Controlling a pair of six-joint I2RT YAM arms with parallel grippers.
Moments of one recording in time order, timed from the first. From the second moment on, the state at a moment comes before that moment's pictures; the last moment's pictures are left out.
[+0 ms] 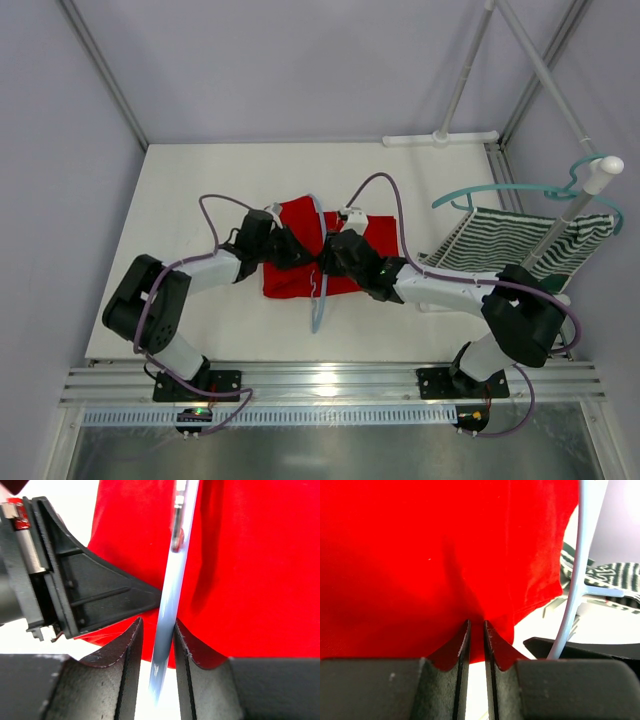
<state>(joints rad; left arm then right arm) -0.48 1.60 0.75 0.16 0.37 -0.91 0.91 1.52 0.84 0.09 0.31 0.73</state>
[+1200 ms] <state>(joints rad) -0.34 1.52 0.66 0.45 0.68 -0.91 0.97 1.56 0.84 0.17 0.20 0.71</state>
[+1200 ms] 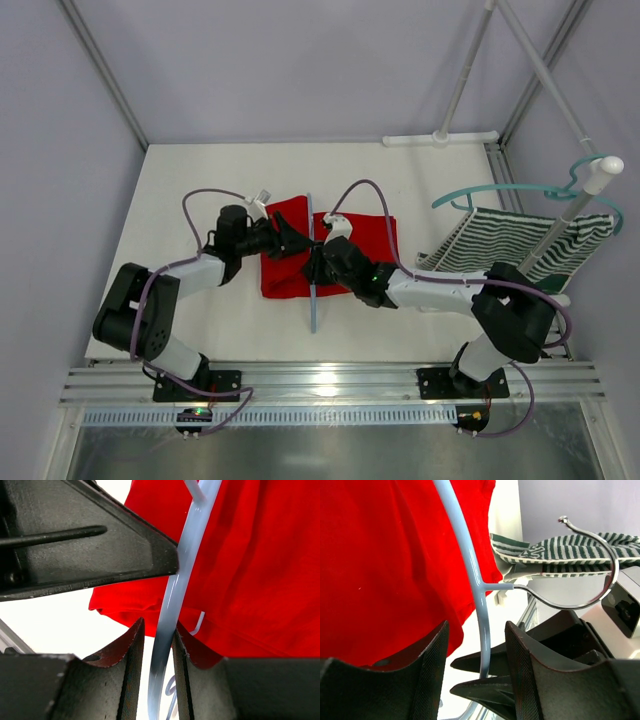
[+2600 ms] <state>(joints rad) -0.38 1.62 0.68 0.52 0.71 -1.02 0.78 1.46 0.84 0.04 0.13 0.70</state>
